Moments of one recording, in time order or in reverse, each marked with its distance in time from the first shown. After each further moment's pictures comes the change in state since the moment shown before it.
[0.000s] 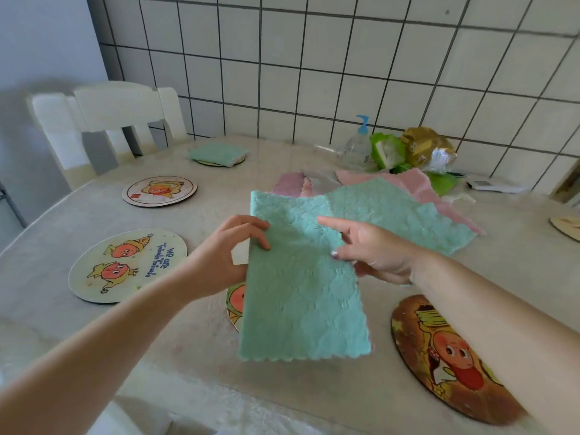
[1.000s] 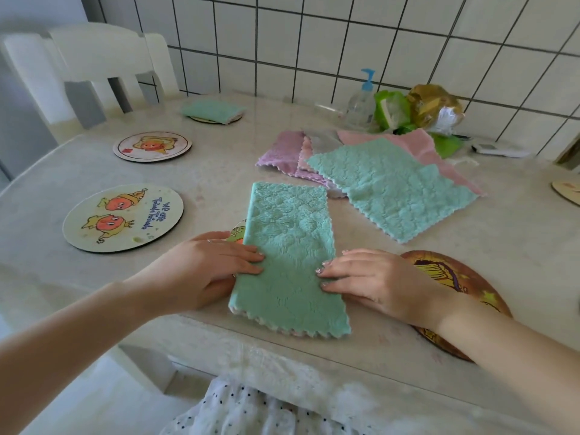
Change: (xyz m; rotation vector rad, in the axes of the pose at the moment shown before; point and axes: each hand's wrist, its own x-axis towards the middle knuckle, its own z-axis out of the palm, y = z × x) left_hand -0.069 -0.014 0.009 0.363 -0.186 0.390; right_hand -0.059 0.070 0.036 -1.045 0.033 -0.783
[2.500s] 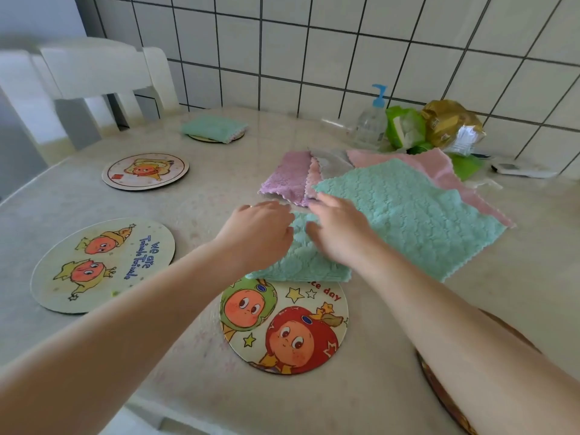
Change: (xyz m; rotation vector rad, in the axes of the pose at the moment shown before) left_hand 0.138 -0.039 0.005 0.204 -0.158 -0.549; right_hand 0.139 0.065 0.002 0.022 -0.085 0.848
